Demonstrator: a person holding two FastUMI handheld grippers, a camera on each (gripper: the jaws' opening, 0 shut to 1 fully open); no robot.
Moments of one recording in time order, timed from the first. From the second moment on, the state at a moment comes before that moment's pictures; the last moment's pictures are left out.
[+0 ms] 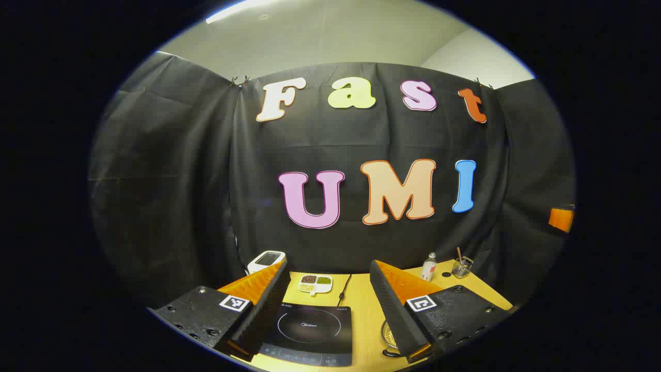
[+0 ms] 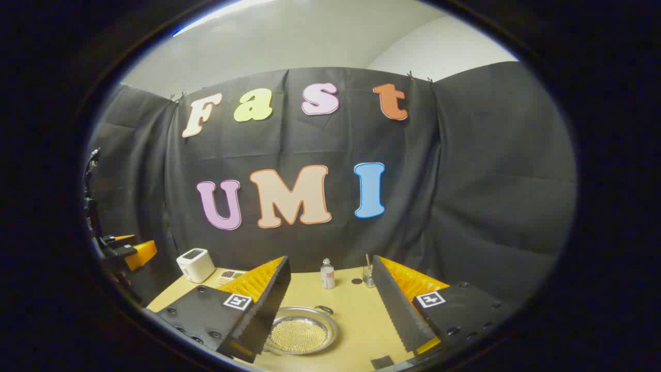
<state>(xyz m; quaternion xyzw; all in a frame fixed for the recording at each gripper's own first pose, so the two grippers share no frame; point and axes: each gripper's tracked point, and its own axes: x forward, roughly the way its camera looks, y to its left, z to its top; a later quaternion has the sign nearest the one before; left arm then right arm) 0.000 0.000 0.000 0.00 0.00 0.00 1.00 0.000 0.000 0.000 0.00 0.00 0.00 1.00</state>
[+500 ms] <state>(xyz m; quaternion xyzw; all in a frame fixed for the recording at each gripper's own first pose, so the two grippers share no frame) -0.006 0.006 -0.007 0.00 0.00 -0.02 1.00 -0.019 0.013 -0.009 0.00 0.01 -0.01 1.00</state>
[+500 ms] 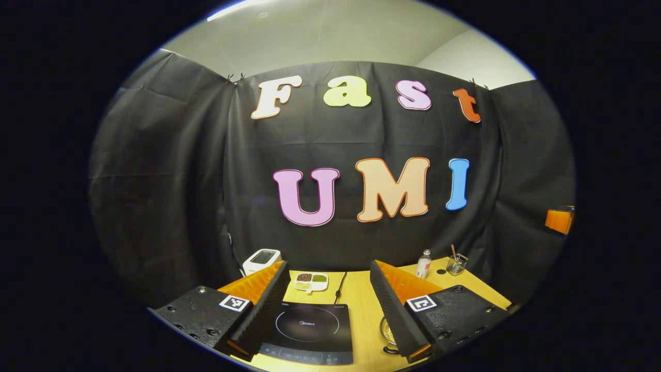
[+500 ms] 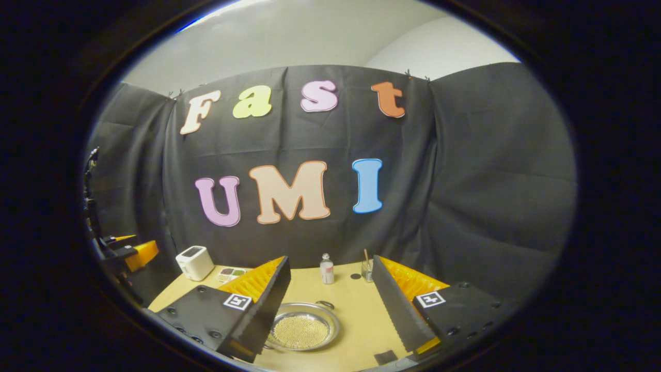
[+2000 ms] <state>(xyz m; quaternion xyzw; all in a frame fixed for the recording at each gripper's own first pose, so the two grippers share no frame) -0.056 0.050 -0.055 -0.02 0.03 0.00 1.00 -0.042 0.096 -0.161 0.00 0.18 0.09 0.98</state>
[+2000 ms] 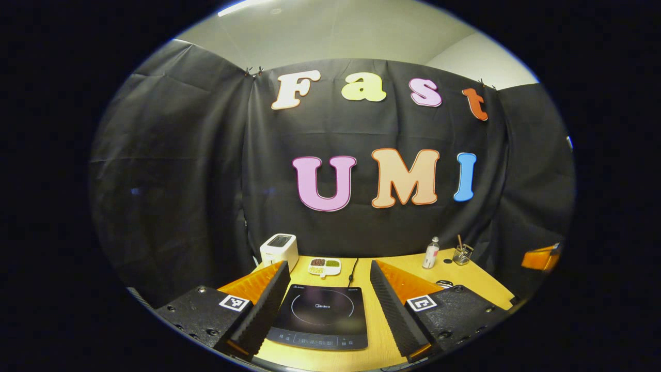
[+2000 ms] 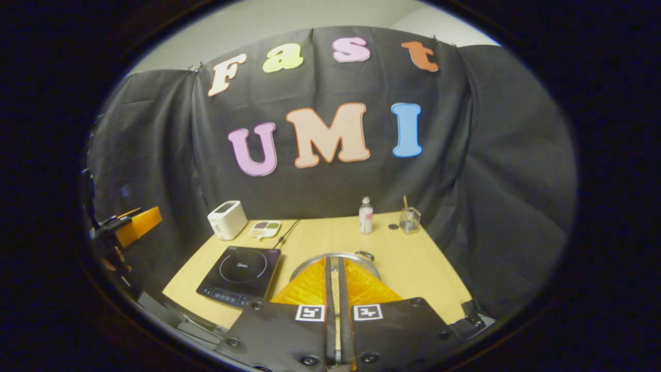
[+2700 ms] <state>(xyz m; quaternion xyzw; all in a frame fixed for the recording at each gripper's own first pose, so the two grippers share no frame) -0.046 0.095 -0.089 -0.03 0.06 0.03 1.00 -0.039 0.144 -0.335 -0.04 0.41 0.11 0.90</state>
